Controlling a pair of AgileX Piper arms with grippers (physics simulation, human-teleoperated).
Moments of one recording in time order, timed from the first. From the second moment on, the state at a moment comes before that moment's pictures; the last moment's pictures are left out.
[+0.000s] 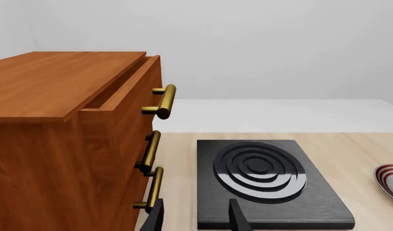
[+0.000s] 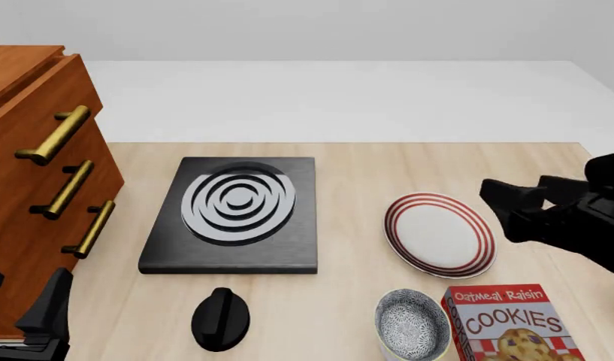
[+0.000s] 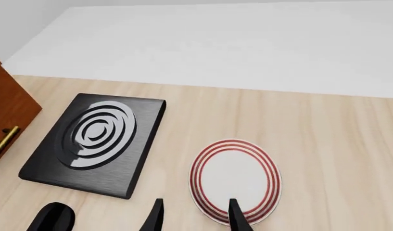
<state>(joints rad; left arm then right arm) 0.00 0.01 0.00 0.00 0.00 0.25 0.70 -0.65 0.38 0.12</state>
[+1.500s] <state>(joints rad) 0.00 0.01 0.00 0.00 0.00 0.44 0.98 -0.33 0.29 0.40</state>
